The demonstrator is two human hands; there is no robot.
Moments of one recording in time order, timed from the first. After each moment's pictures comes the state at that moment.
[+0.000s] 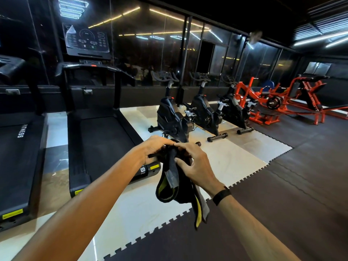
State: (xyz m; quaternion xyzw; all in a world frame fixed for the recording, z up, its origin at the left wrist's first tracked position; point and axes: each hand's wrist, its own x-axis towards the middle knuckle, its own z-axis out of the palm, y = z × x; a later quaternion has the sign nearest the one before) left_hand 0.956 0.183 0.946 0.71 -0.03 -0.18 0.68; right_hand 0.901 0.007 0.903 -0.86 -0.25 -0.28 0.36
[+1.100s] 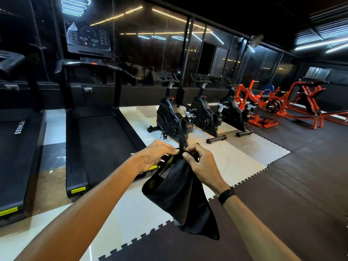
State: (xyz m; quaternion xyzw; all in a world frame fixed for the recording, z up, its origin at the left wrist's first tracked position) left_hand 0.954 0.181 0.933 0.73 -0.13 -0.17 0.65; right_hand 0.909 -0.005 0.914 -0.84 -0.16 -0.21 0.47
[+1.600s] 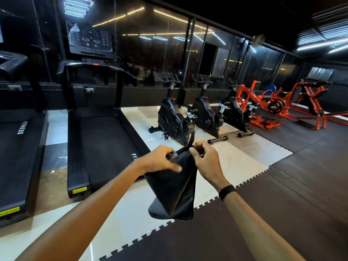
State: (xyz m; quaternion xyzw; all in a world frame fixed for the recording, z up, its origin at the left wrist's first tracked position) left_hand 0.952 0.186 0.924 0.85 -0.23 -0.13 0.46; right_hand 0.929 -0.014 0.912 -0.85 -0.09 -0.26 0.46
